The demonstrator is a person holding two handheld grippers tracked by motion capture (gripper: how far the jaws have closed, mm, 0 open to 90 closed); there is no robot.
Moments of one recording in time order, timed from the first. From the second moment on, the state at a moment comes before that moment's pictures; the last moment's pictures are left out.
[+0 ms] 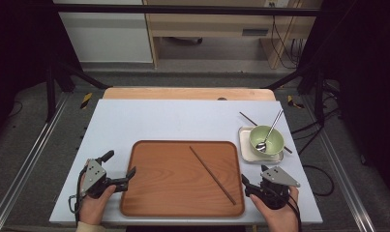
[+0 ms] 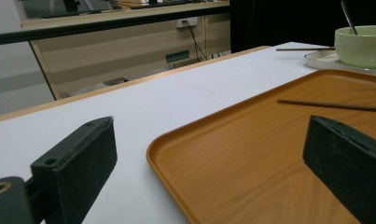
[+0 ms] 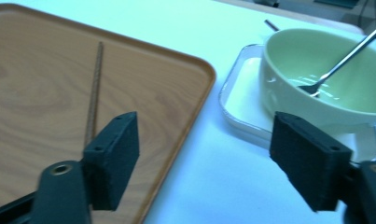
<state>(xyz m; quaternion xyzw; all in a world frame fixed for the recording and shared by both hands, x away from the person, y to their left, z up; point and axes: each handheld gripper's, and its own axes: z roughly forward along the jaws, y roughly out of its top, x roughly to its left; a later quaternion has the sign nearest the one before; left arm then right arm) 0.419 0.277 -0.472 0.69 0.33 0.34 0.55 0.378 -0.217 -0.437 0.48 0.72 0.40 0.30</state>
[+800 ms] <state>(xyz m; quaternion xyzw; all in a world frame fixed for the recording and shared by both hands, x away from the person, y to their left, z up) 0.418 0.281 -0.471 0.68 0.33 0.34 0.56 0.377 -0.266 -0.432 0.50 0.69 0.39 0.35</state>
